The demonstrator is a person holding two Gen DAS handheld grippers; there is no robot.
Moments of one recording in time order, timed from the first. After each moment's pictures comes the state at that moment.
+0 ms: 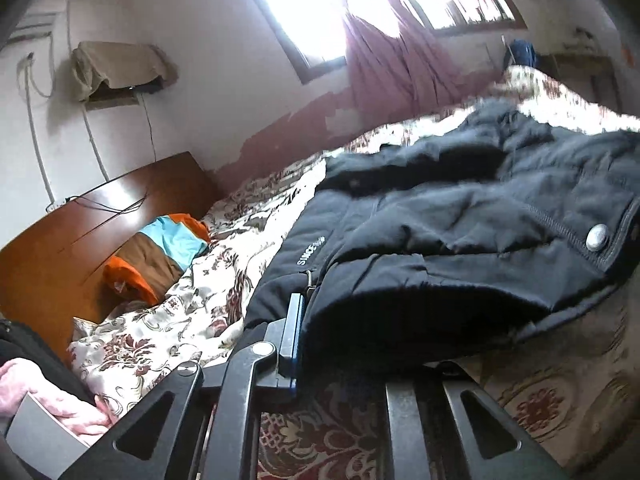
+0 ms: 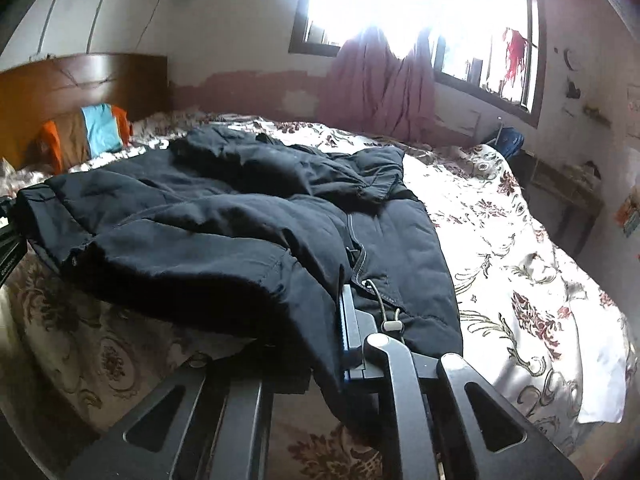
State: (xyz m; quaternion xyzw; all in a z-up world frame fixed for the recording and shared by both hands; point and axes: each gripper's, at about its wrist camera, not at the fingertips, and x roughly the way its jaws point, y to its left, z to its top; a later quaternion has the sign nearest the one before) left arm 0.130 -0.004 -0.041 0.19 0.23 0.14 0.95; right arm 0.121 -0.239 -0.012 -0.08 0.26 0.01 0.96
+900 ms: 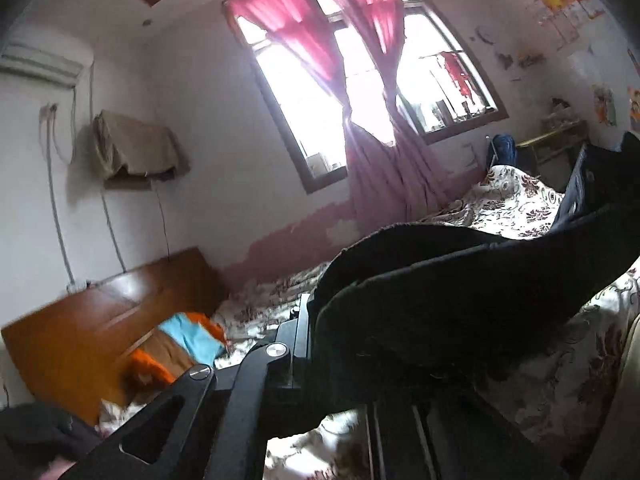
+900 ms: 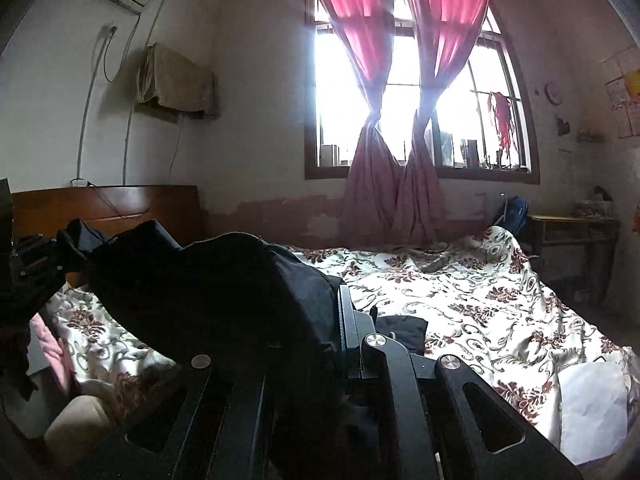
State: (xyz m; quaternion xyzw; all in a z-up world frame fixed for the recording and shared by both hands) left arm 0.060 -0.003 0.134 0.21 0.07 0.08 0.97; right arm 0.049 -0.275 0.135 -0.01 0.09 0.07 0.99
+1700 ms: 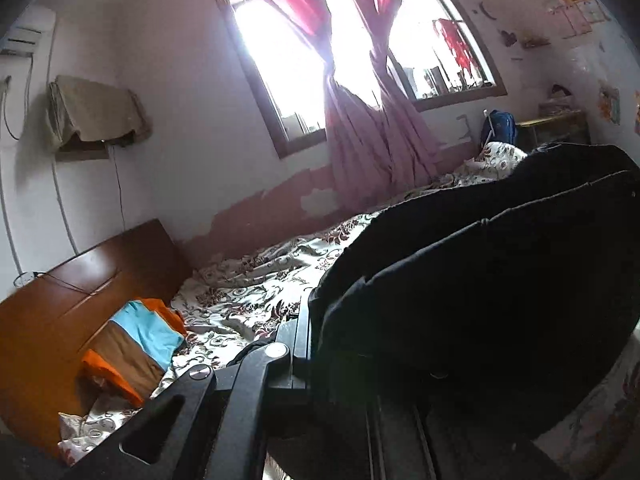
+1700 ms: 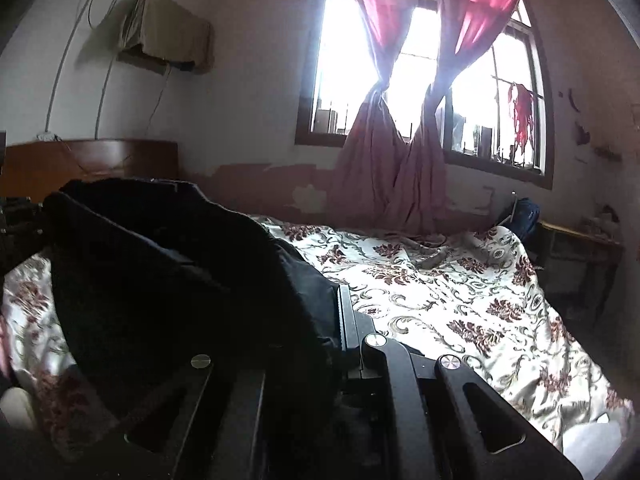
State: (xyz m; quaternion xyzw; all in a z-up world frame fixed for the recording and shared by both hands) left arm 0.231 0.005 0.128 0.19 0.15 0.05 0.97; right arm 0.253 -0.266 0.133 -0.08 0.14 0.06 0.99
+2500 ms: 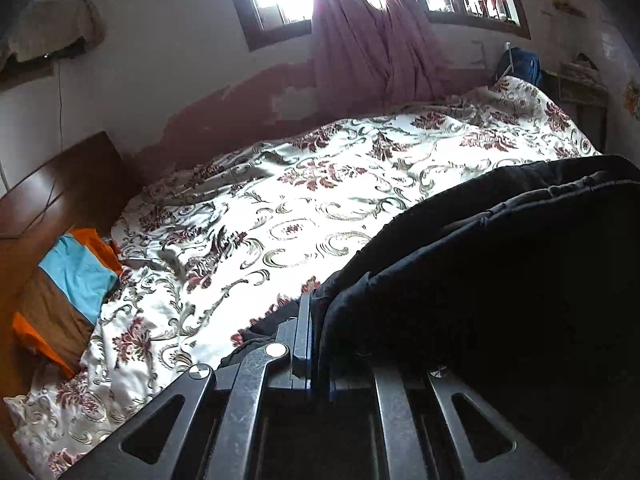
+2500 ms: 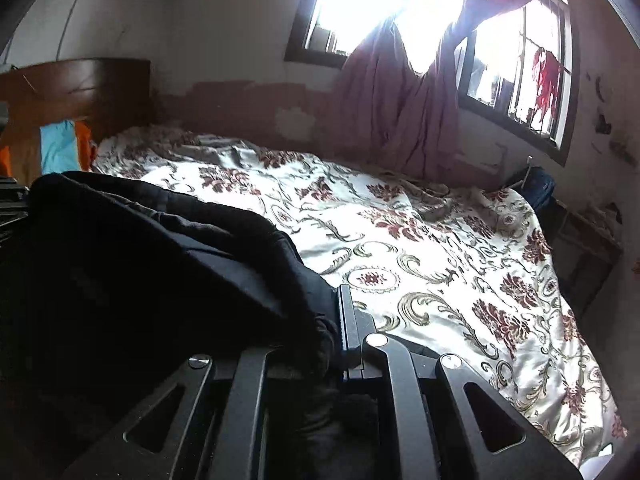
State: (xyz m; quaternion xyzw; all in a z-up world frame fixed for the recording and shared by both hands) left arm 0.429 0.028 0.019 0.13 0.32 0.03 0.94; right arm 0.424 -0.226 0.053 -0.13 0.26 0.02 0.96
